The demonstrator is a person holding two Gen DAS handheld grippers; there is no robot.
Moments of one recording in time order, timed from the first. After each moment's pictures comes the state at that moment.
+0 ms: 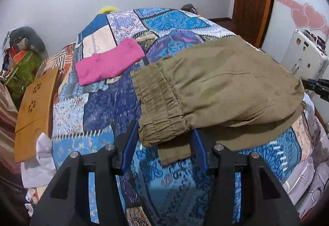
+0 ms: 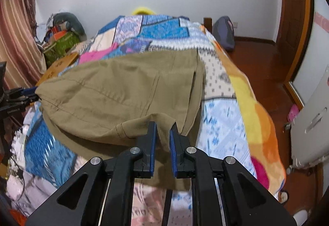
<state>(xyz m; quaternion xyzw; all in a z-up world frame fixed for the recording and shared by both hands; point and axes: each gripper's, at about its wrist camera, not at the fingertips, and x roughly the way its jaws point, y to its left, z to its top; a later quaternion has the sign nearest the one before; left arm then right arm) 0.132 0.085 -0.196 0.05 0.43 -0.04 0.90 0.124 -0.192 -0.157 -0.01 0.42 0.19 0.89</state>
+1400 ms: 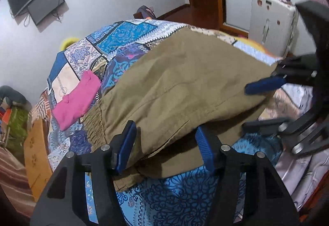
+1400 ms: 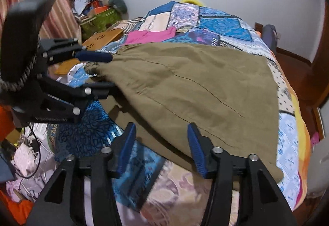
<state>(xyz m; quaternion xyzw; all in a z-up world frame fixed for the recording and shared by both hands) 0.141 -0.010 -0.176 0.20 0.41 -0.15 0.88 0.095 -0.082 -0.157 -0.07 0.41 0.31 0.85</state>
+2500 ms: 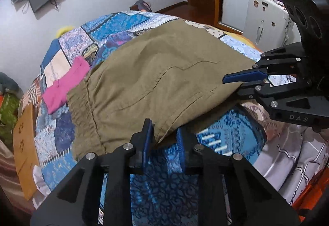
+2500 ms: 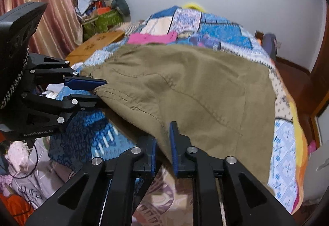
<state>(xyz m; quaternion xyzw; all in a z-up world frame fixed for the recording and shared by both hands) 0.108 -0.016 -0.197 0.16 0.43 -0.16 0.87 0.087 -0.087 -0.160 -0.08 0.41 0.31 0.85</state>
